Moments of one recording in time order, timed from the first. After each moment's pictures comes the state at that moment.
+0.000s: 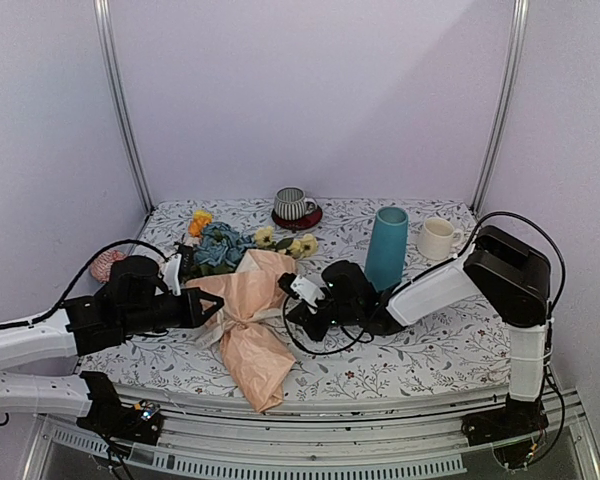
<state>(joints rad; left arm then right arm) -0.79 0.86 0.48 -0.11 -0.02 -0.69 0.96 2.06 1.08 0.41 -0.19 -0.07</state>
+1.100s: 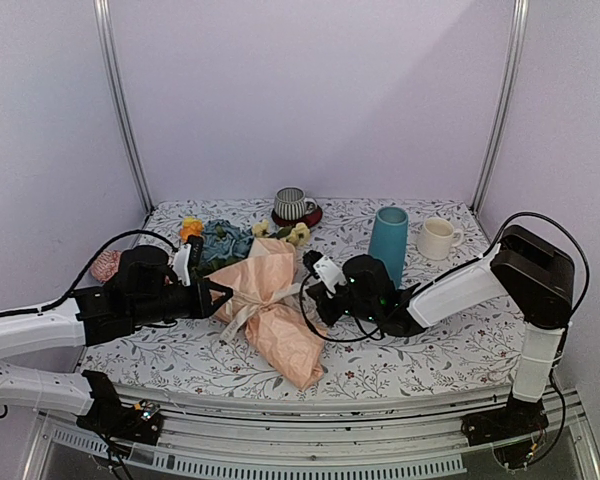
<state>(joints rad) -0.79 0.97 0.54 -0.04 -0.01 -0.67 0.94 1.92 0.93 0.56 0.11 -0.01</state>
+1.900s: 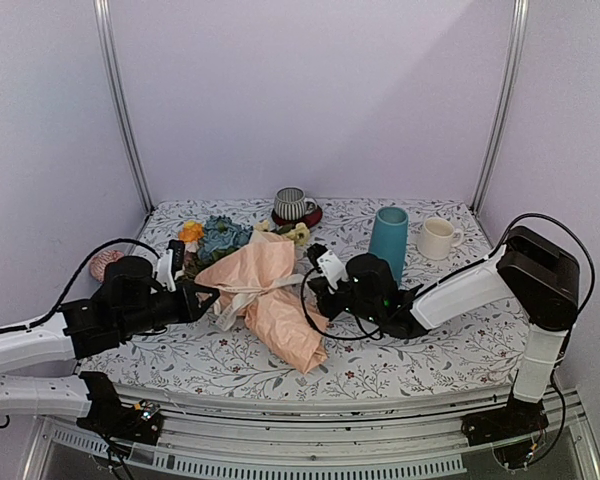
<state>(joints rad) -0.79 0.83 0.46 -0.04 -0.09 -0.71 0.95 1.89 0.91 0.61 0.19 0.01</state>
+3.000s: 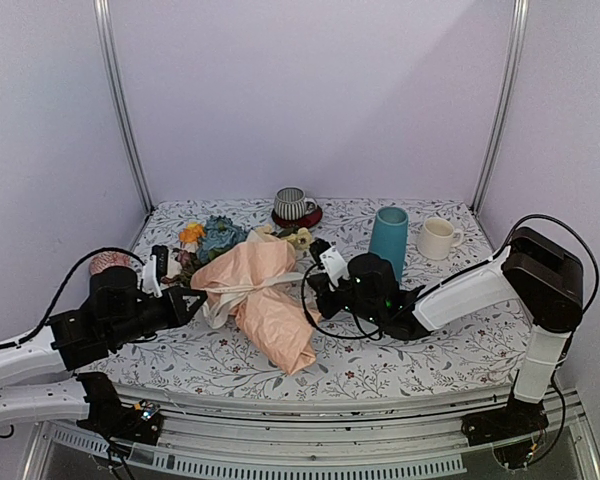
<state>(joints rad) -0.79 0.68 0.39 -0.09 -0.15 -0.78 0.96 1.86 0.90 0.64 0.22 0.06</state>
